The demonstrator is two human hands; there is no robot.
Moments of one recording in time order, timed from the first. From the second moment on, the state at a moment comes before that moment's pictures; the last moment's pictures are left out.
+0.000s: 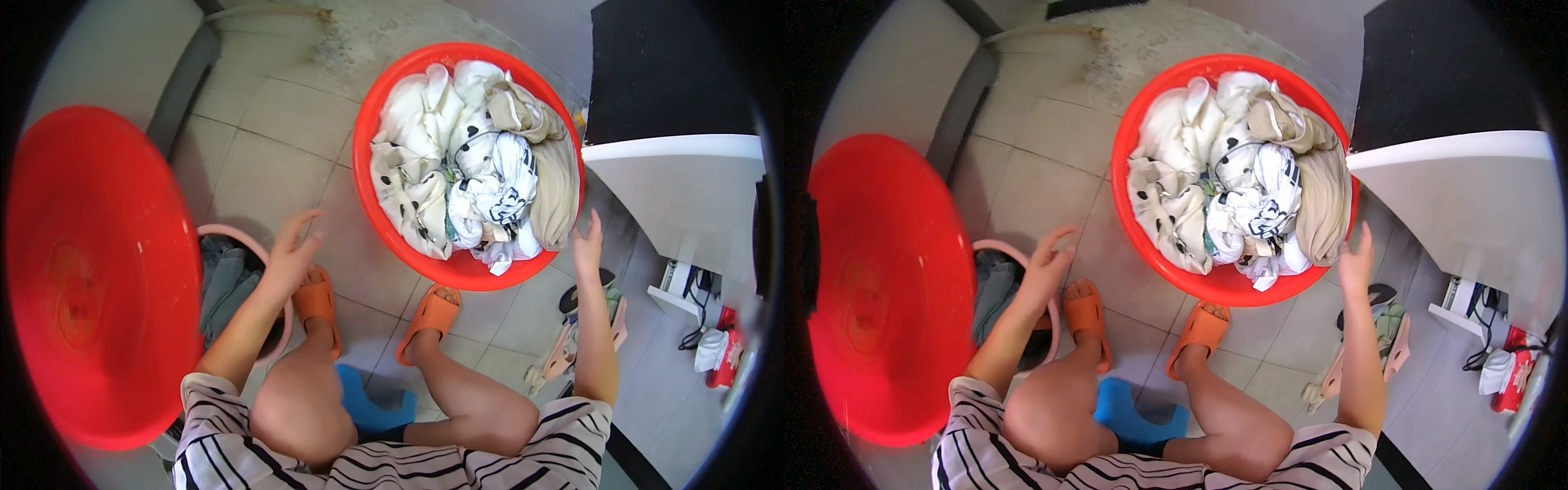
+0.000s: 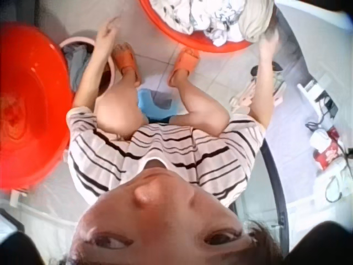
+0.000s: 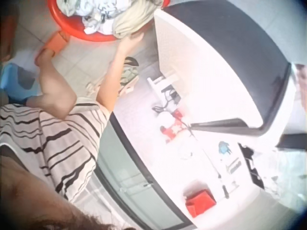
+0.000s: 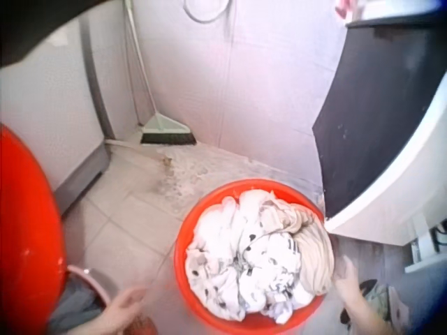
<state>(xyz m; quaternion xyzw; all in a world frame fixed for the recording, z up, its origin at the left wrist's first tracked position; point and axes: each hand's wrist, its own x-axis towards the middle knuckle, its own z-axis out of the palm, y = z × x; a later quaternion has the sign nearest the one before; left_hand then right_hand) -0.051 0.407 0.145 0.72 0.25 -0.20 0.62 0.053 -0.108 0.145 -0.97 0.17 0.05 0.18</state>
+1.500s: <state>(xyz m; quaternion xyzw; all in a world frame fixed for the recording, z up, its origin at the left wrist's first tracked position) -0.056 0.547 0.326 0.50 0.19 0.51 0.68 0.014 0.338 0.216 -0.48 0.37 0.51 0.62</state>
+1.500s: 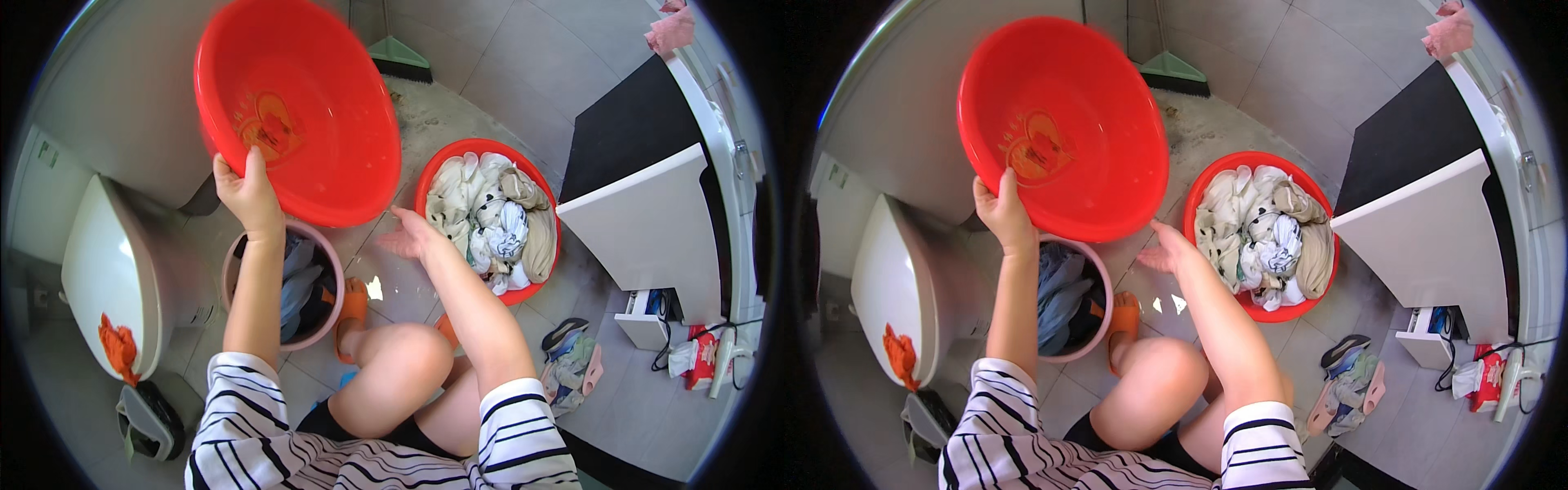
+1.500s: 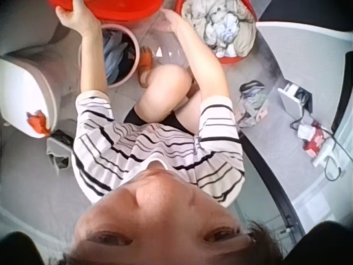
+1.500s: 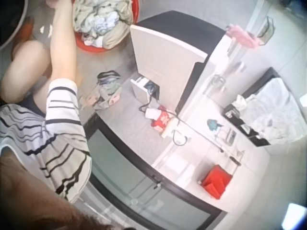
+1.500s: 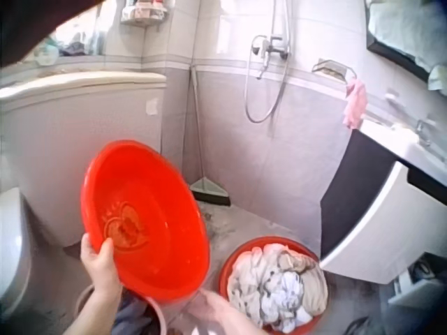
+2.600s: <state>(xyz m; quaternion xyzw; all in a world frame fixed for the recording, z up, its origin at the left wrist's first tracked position) 0.010 0.556 0.026 0.39 0.57 0.17 0.70 0.046 0.304 0.068 -0.08 0.59 0.16 0.78</state>
